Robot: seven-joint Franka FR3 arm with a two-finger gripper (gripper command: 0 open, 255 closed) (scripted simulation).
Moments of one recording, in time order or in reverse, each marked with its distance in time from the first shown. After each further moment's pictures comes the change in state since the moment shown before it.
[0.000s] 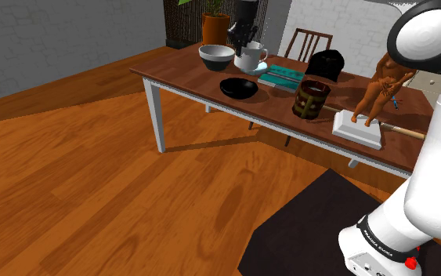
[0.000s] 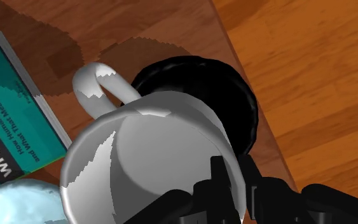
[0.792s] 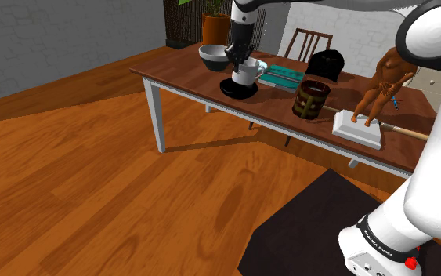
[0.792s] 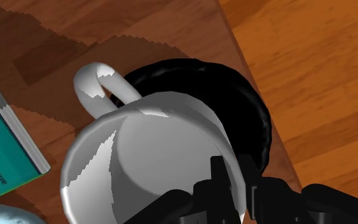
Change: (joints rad) arm -0.005 -0.036 0.000 -0.216 0.001 0.179 0.009
